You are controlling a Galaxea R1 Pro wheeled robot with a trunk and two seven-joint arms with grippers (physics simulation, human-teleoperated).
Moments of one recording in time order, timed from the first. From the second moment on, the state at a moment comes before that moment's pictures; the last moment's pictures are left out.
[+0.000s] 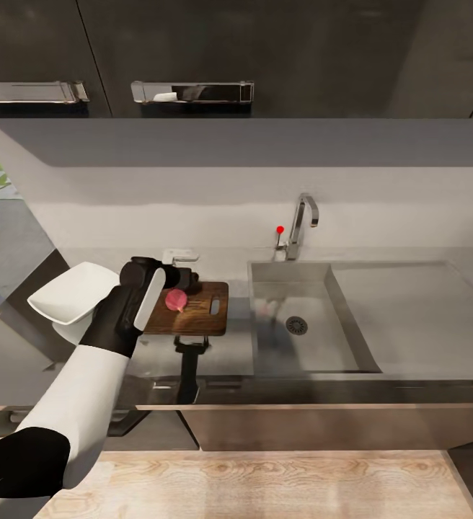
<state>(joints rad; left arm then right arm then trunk) -1.03 -0.06 -0.16 -1.14 0.20 1.01 0.18 0.00 -0.05 0.24 -0.65 -0.19 -0.44 -0.09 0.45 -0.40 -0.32</state>
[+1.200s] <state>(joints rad) -1.03 -0.06 -0.16 -1.08 0.20 1.00 0.18 0.00 -0.05 0.24 -0.65 -0.19 -0.44 -0.09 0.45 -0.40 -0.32</state>
